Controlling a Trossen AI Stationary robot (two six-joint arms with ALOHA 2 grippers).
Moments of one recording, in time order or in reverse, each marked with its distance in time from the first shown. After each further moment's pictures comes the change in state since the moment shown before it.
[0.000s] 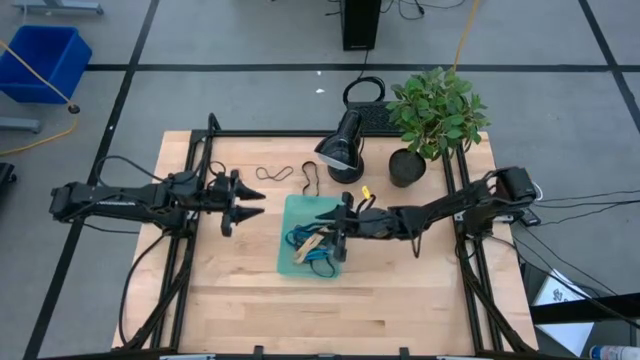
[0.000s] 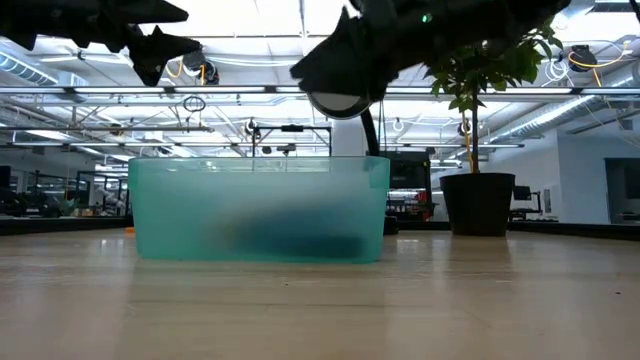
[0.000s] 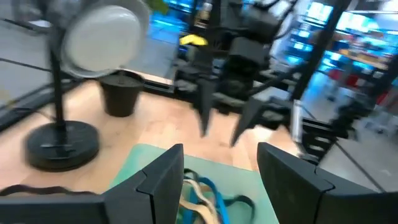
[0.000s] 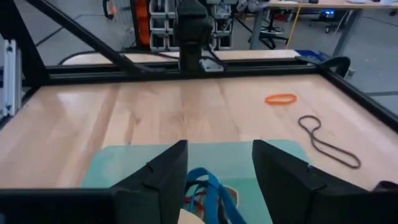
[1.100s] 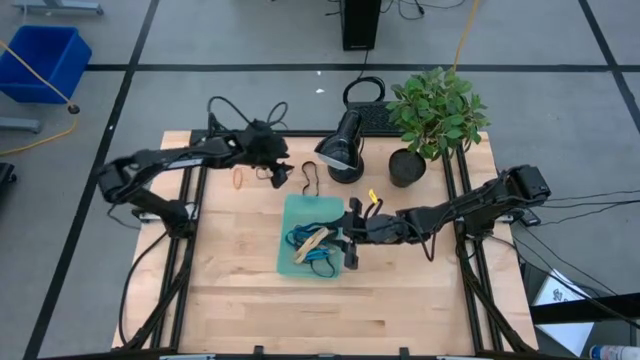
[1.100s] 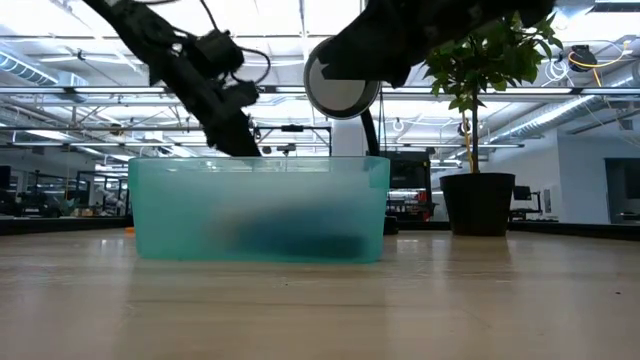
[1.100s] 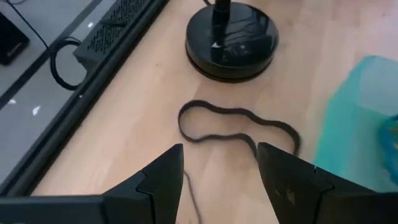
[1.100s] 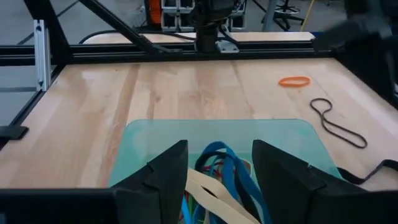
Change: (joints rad) left arm 0.528 0.831 0.461 -0.288 0.072 0.371; right arm 0.062 -0.120 -0.001 -0.216 0.003 0.042
